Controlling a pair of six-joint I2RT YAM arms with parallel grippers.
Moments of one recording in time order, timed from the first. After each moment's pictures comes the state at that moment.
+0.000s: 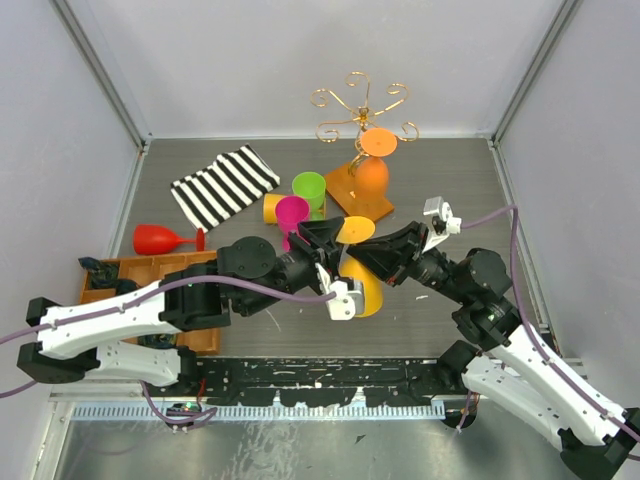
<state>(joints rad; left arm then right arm) -1.40 1.17 1.34 -0.27 -0.38 1.06 0.69 0.61 0.67 0.24 -0.40 0.46</state>
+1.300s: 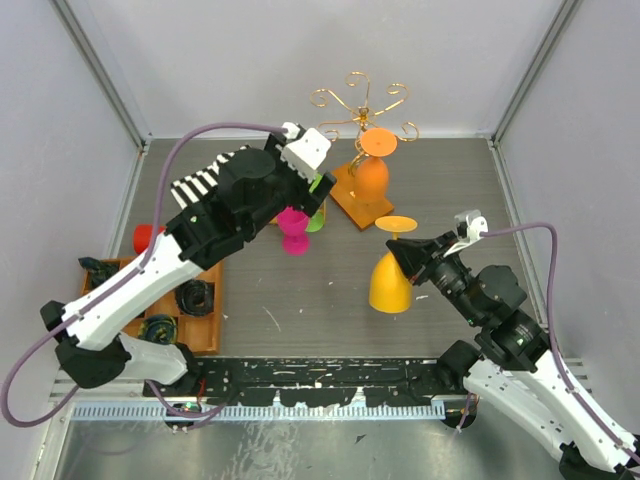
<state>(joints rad) -0.97 1.33 1.57 -0.41 -0.32 0.25 0.69 0.43 0.70 -0.22 0.09 0.40</state>
